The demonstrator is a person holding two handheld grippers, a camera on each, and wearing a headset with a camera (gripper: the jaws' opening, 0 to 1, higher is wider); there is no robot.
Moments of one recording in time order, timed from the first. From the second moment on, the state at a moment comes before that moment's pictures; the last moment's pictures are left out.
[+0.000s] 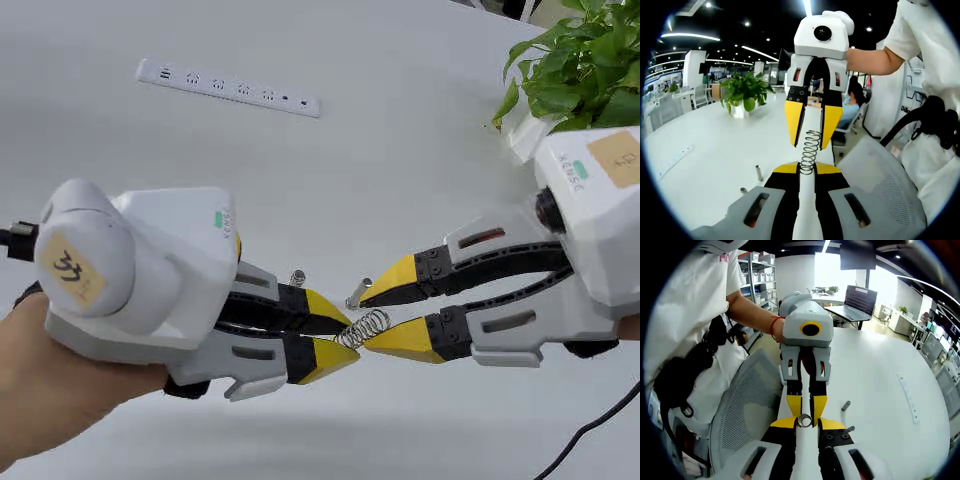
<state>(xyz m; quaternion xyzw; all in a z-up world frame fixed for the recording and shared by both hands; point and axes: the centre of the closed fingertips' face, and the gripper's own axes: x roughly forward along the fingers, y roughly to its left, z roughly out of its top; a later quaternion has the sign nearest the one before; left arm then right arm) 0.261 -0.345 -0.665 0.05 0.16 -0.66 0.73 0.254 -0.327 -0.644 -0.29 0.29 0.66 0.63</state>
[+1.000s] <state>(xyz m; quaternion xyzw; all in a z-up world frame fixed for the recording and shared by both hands) 0.263 -0.344 -0.676 0.05 0.18 -0.66 0.73 0.254 -0.327 -0.666 -0.39 0.31 0.68 0.54</state>
